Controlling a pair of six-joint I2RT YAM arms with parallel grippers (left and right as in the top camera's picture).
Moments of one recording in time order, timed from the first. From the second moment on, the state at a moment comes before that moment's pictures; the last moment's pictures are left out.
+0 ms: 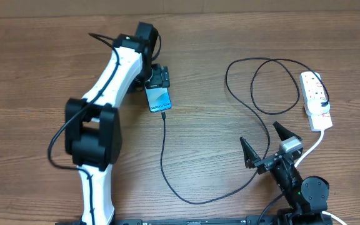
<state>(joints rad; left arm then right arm) -0.27 2.22 1.84 -1.09 0.01 -0.41 0.11 0.01 0.02 -0.01 -0.30 0.02</state>
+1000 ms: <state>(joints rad) -0.29 2.32 1.85 -1.03 0.00 -0.45 0.11 0.01 0.02 -0.01 -0.30 0.02</state>
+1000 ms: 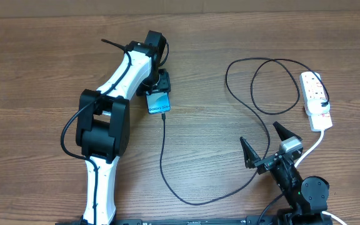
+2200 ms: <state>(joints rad) -0.28 2.34 1.95 -1.15 0.05 -0.45 0.11 0.01 0.02 -0.01 -0.30 0.02</state>
